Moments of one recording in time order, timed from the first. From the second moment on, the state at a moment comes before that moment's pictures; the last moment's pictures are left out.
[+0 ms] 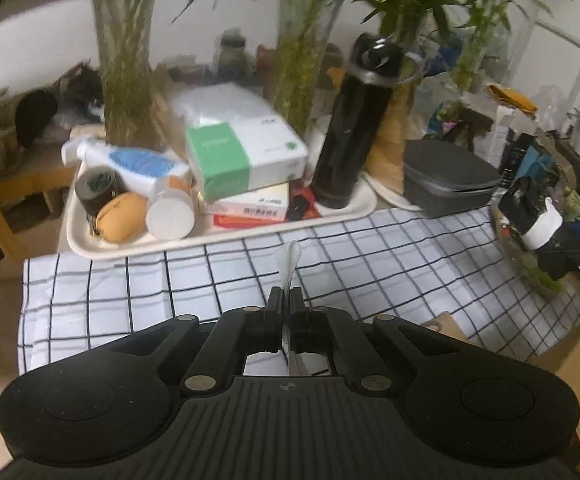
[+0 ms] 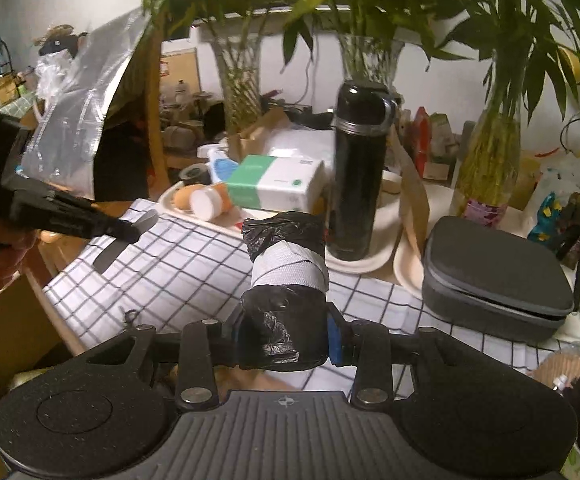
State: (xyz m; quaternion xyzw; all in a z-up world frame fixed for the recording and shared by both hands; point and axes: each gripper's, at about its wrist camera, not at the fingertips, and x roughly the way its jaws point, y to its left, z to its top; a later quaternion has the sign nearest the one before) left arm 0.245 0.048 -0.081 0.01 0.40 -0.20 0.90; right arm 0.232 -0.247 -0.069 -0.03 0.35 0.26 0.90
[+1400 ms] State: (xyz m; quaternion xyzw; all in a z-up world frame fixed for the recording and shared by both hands) left arm 0.089 -0.011 0.012 0.03 0.36 -0.28 0.89; right arm 0.059 -0.236 -0.025 0.01 0.36 0.17 0.92
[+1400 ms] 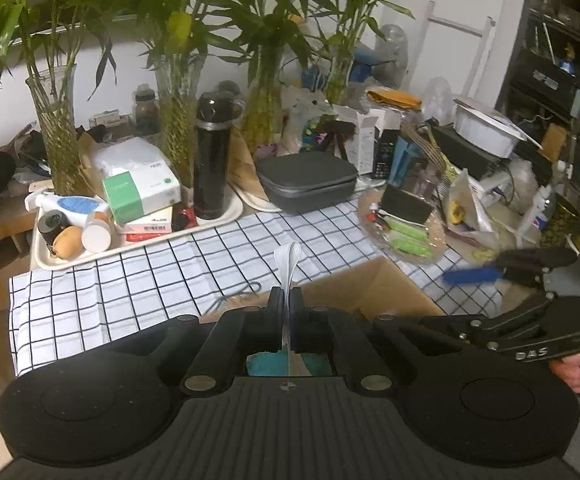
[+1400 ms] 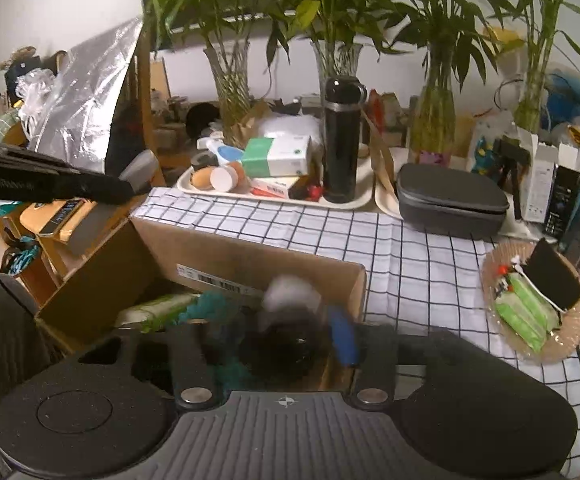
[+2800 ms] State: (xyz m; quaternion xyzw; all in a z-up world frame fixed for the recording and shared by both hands) left arm 0.082 -0.004 -0.015 0.04 0.40 -0.26 0.88; right arm 0.055 -0.254 -0.033 0.02 0.34 0.15 0.93
